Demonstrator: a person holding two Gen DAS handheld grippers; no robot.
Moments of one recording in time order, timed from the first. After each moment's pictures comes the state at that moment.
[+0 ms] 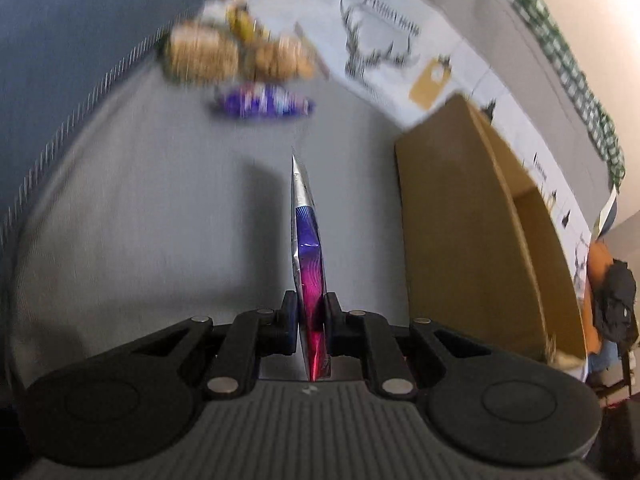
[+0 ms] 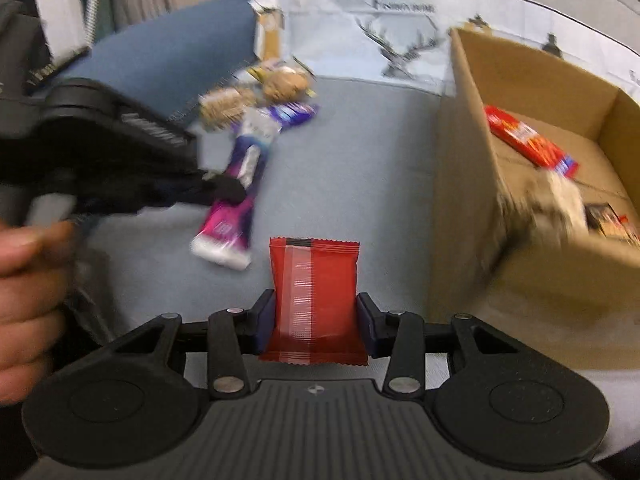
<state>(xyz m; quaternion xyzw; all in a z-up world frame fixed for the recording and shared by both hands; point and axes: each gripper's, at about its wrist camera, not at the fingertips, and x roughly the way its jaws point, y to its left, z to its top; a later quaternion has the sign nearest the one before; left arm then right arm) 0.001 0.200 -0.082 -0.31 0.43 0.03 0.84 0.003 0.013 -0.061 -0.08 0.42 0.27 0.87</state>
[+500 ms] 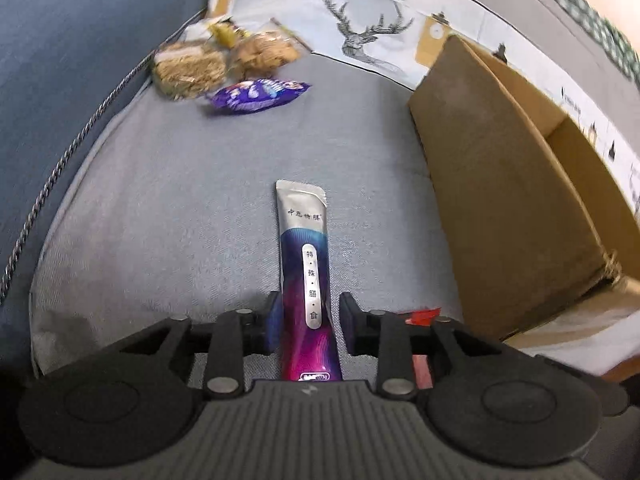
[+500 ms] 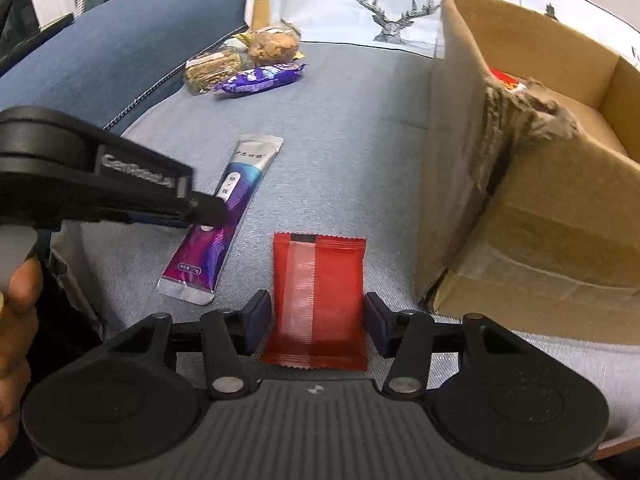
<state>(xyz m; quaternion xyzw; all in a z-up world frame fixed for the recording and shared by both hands) 0.001 0.148 -0.087 -0.16 0.44 0.09 0.88 0.003 0.000 -0.085 -0.09 0.44 0.28 0.85</state>
